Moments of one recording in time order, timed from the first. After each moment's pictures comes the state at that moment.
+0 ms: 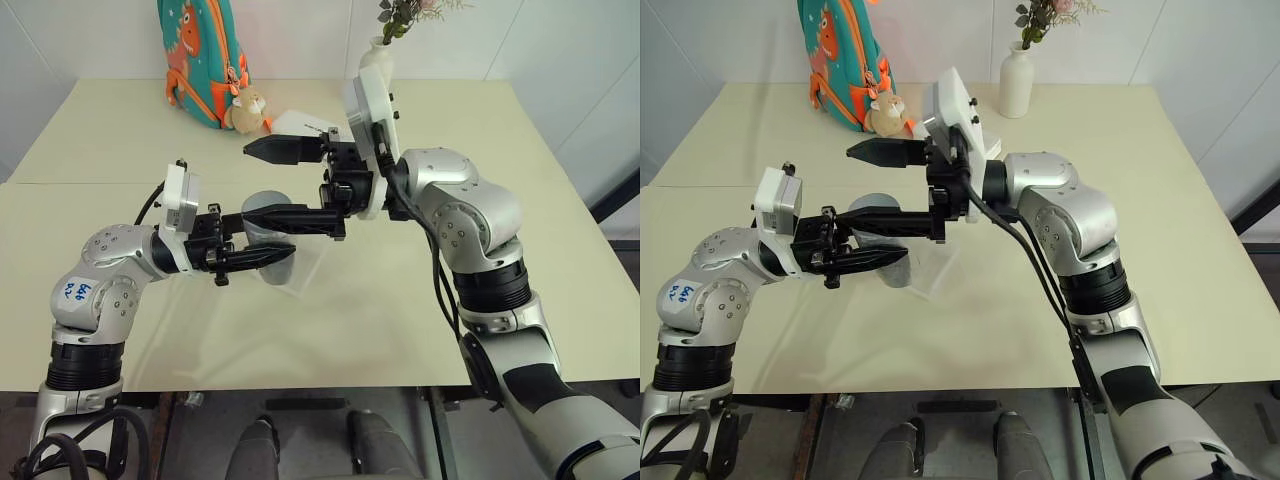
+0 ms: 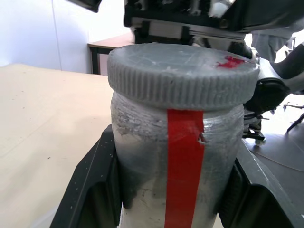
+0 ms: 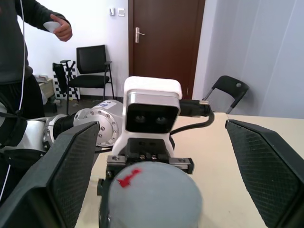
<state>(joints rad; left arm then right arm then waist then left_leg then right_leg) -0.54 0.64 0.13 -0.15 -0.70 0.50 -1.11 -1.04 -0.23 0.16 -0.02 0.57 0.59 1.05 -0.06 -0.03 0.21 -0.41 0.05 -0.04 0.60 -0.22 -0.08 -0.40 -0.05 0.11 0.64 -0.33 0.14</state>
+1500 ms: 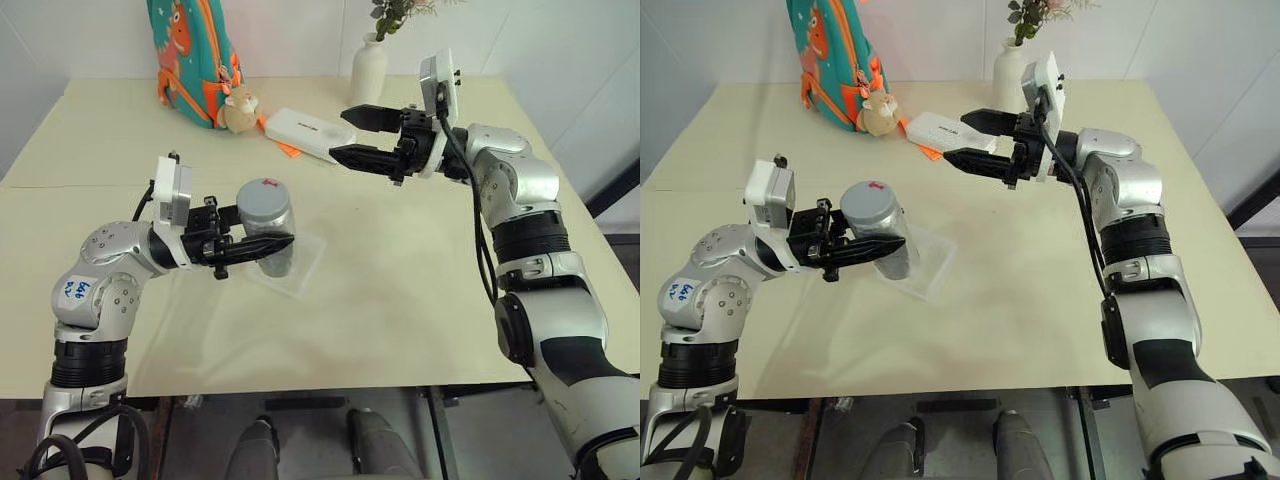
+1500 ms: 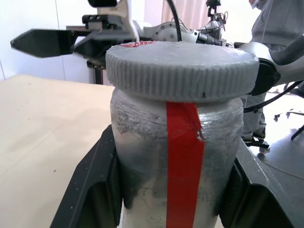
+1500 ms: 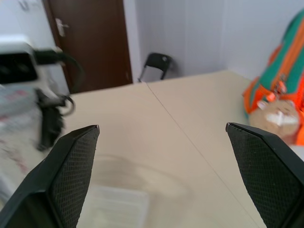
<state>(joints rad) -0.55 0.61 0.16 -0.13 -0.70 0.48 -1.12 -1.22 -0.41 0.00 0.60 0.49 0.39 1.26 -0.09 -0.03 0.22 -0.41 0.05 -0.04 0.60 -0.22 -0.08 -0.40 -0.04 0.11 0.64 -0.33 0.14</state>
